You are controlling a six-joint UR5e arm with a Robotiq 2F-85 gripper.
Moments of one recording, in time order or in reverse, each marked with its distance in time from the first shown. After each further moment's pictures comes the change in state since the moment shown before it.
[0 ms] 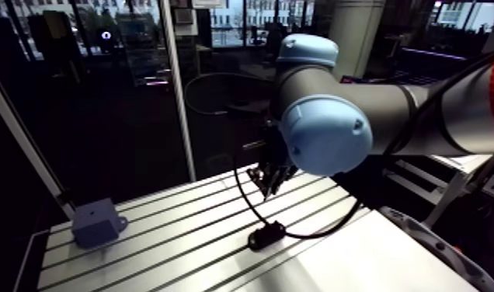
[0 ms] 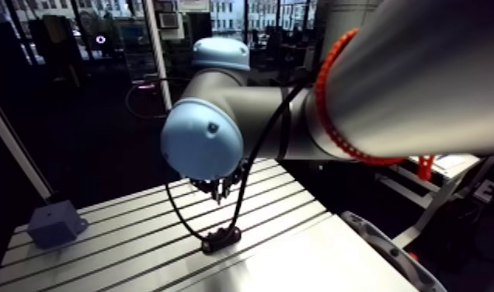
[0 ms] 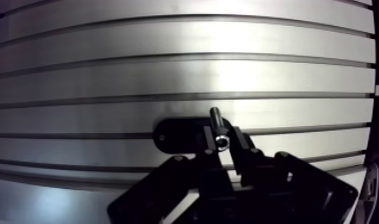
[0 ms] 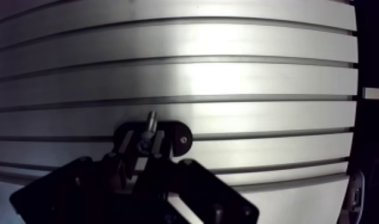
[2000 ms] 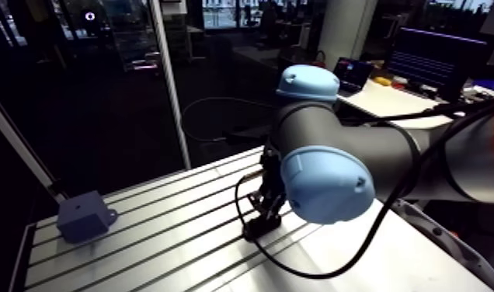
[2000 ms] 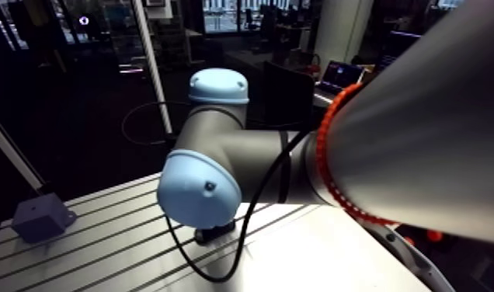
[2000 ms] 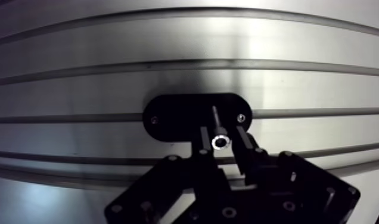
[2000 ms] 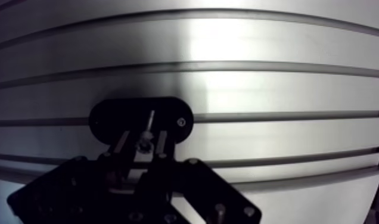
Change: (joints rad) arm -0.031 0.074 0.126 -0.133 -0.013 -0.037
